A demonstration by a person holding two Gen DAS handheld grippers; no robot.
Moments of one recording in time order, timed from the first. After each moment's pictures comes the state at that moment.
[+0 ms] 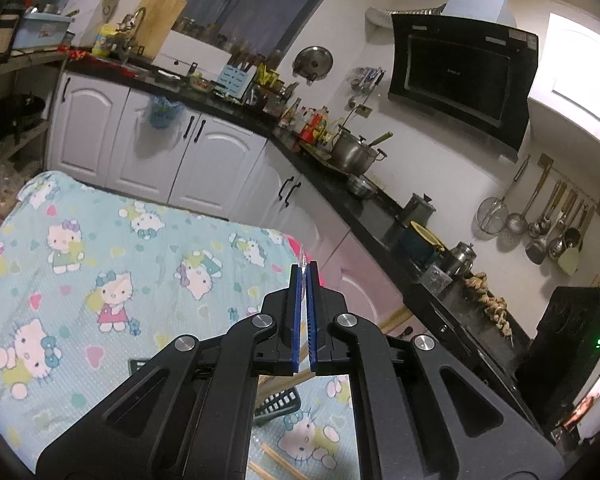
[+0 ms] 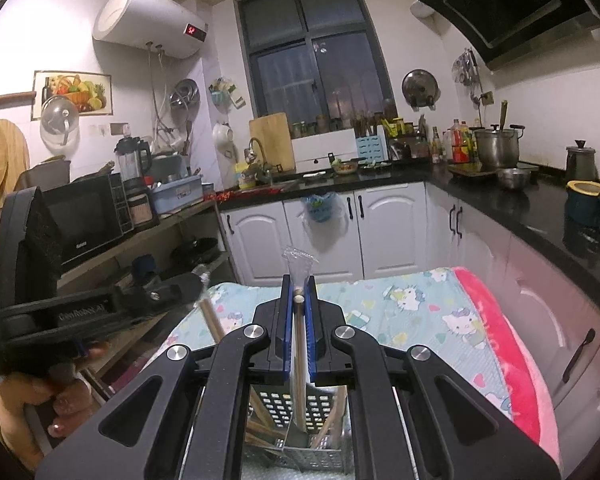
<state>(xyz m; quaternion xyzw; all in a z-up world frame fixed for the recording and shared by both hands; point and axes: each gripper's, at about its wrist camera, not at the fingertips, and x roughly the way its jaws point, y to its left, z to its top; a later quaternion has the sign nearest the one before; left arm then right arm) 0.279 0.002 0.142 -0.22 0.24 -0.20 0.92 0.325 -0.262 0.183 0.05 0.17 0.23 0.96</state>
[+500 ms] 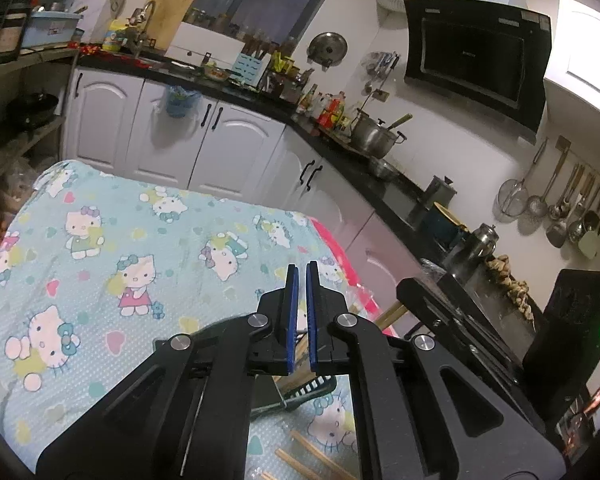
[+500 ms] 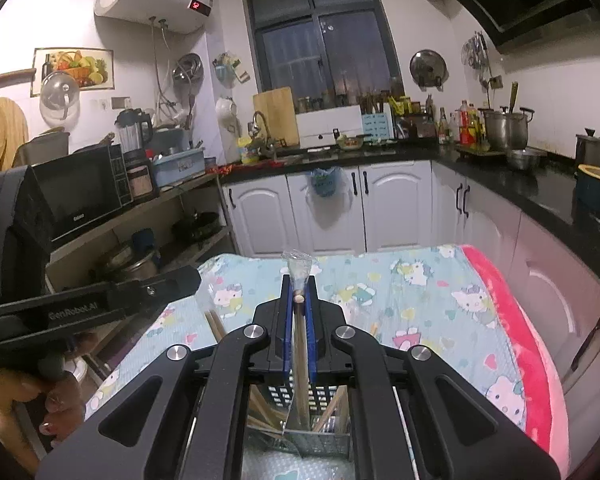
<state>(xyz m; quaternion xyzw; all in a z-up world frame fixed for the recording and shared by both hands) 0.276 0.008 0.119 -0.19 0.26 -0.18 0.93 0.334 -0.245 0.151 0.03 0.21 0.23 0.95</state>
